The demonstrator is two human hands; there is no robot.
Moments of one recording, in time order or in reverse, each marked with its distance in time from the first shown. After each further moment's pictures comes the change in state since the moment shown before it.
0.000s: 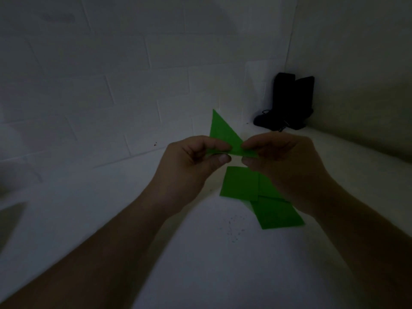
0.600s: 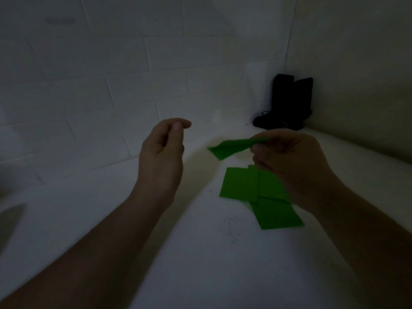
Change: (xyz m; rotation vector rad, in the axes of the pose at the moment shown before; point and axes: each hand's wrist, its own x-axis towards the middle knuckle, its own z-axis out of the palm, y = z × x) left_hand 0.008 -0.001 -0.019 0.161 0.426 0.003; right_hand 0.006 0.006 -0.008 0.200 0.070 0.106
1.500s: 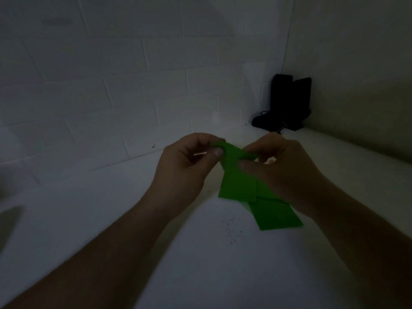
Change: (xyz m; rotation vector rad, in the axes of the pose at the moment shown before) left_hand -0.015 0.002 0.017 -0.113 -0.350 0.034; right_hand -0.004 0.004 0.007 -0.476 -0.029 -0.075
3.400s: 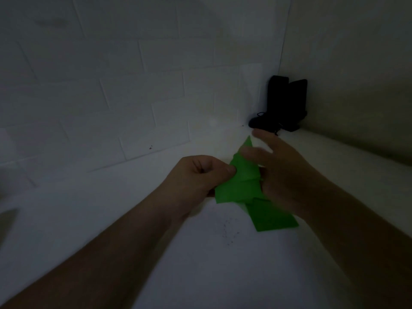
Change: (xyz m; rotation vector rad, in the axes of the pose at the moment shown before) left_hand -0.003 -0.007 0.009 -0.209 -0.218 -0.420; right_hand 0.011 0.001 0.001 0.747 -0.135 0.398
